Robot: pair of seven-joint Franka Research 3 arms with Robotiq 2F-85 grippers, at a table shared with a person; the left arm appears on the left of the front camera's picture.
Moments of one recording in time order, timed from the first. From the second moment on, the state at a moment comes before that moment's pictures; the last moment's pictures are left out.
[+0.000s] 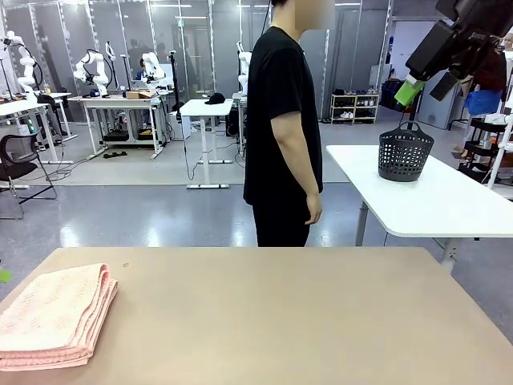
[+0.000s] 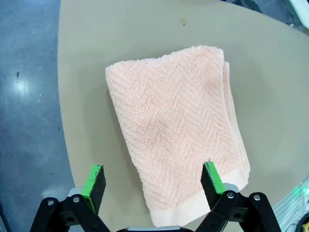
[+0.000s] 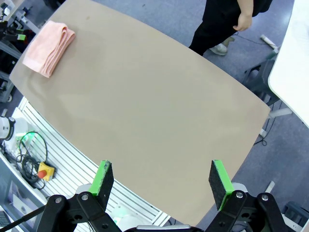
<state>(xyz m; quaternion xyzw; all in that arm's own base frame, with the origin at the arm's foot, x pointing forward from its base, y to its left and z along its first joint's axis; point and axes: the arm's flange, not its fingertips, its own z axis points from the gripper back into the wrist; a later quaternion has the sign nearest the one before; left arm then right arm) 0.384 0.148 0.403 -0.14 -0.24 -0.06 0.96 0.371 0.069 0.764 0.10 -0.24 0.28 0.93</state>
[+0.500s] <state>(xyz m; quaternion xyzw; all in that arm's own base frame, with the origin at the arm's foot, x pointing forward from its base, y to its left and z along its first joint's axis) 0.384 0.149 0.403 -0.14 -0.24 -0.06 0.96 0.371 0.069 0.764 0.10 -0.24 0.28 0.93</state>
